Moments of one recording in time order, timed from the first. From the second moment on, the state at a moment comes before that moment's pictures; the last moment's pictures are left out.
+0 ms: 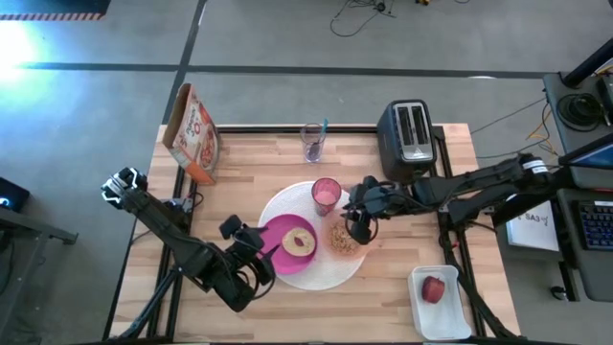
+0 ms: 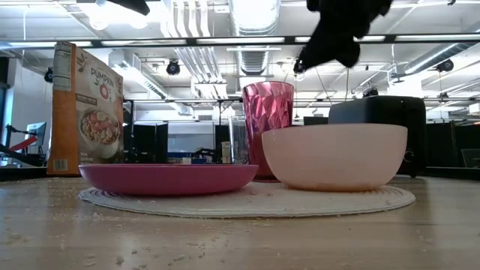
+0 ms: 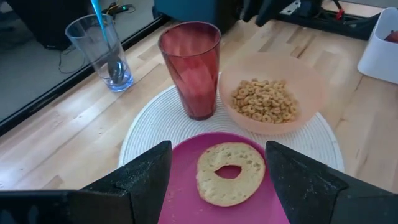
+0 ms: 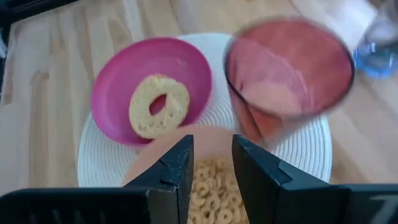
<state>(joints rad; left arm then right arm) -0.69 1.60 1.36 -1.02 -0.99 -1.16 0.15 1.30 1.00 -0.43 0.20 0.44</state>
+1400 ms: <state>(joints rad) -0.40 1.38 1.08 -0.98 -0.82 -1.11 0.17 1.03 0.80 -0.61 0.27 0.51</state>
